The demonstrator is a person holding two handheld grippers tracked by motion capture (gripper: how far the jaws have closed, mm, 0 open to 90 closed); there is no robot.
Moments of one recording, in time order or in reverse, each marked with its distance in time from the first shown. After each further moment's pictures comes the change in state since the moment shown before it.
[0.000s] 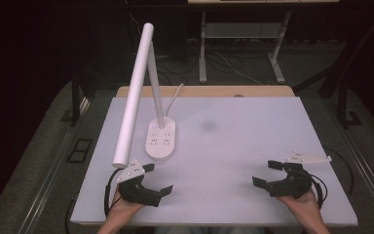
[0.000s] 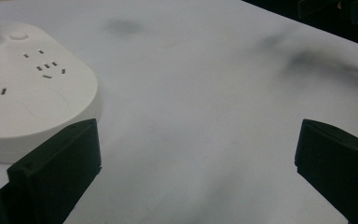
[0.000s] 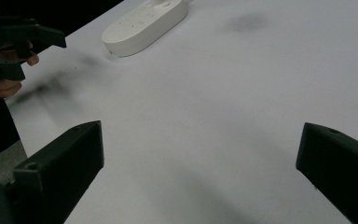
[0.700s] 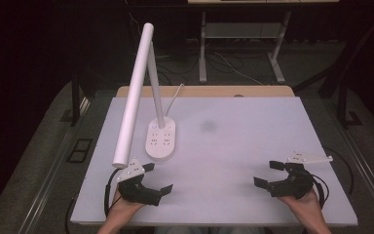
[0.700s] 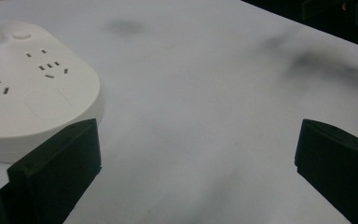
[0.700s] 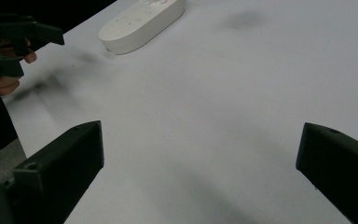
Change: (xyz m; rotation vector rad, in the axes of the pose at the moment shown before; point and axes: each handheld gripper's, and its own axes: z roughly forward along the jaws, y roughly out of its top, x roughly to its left) left arm 0.000 0.000 0.001 -0.001 0.004 -0.005; right arm -0.001 0.000 -0.004 0.009 -0.008 0.011
